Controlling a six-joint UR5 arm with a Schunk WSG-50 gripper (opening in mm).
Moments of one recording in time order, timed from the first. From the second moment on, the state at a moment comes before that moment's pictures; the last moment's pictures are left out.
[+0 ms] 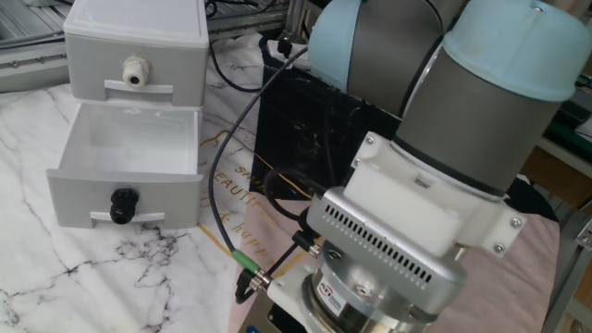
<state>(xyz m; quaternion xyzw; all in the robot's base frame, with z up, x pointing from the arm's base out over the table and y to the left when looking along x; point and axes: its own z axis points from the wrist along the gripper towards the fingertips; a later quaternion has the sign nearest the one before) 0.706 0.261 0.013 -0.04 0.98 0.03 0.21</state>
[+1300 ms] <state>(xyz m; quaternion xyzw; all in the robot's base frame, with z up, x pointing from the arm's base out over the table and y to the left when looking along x) 0.702 0.251 0.019 0.00 0.98 0.00 0.19</state>
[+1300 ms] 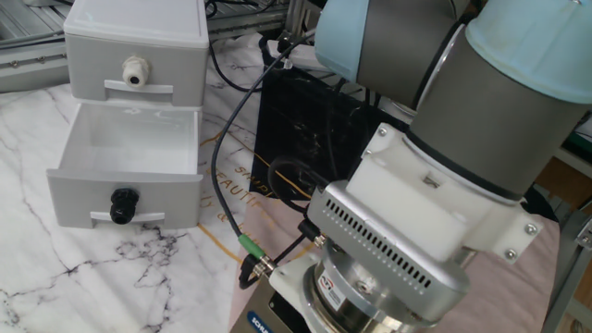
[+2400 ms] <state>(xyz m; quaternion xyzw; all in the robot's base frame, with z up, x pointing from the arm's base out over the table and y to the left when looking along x) 0.701 0.248 0.011 0.03 0.99 -0.01 0.16</state>
